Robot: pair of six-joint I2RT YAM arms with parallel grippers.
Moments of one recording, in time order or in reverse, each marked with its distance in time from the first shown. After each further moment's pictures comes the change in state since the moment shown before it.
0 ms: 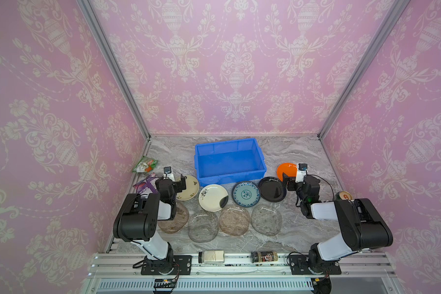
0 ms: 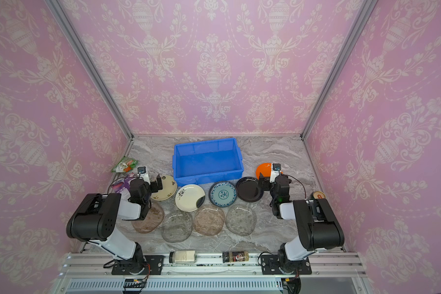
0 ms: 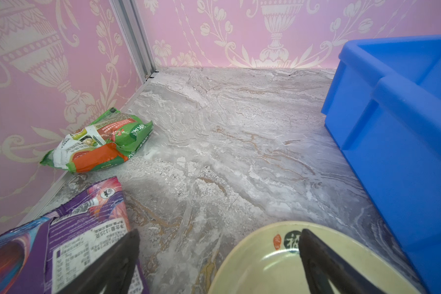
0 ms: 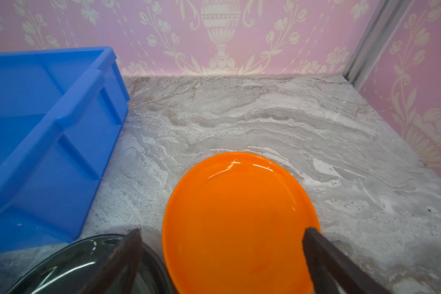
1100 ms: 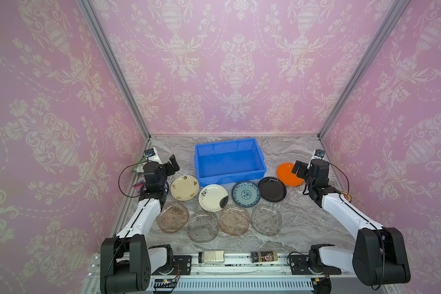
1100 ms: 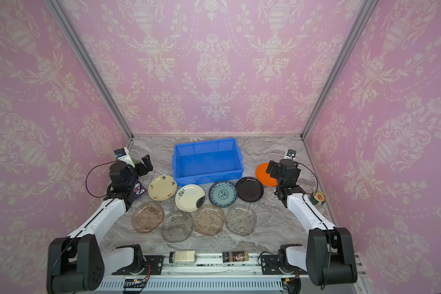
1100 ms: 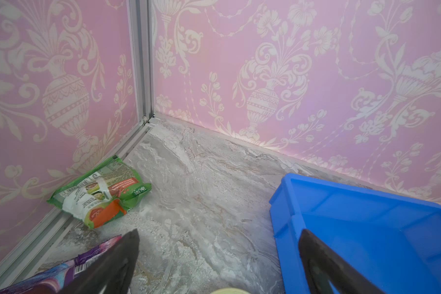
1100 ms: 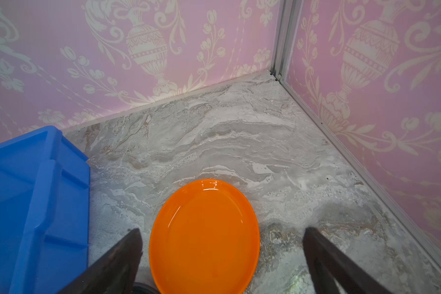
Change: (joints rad) left arm 0.071 -0.442 0.312 -0.674 0.130 -0.274; right arm -0.022 -0.286 0.322 -0.759 0.229 0.237
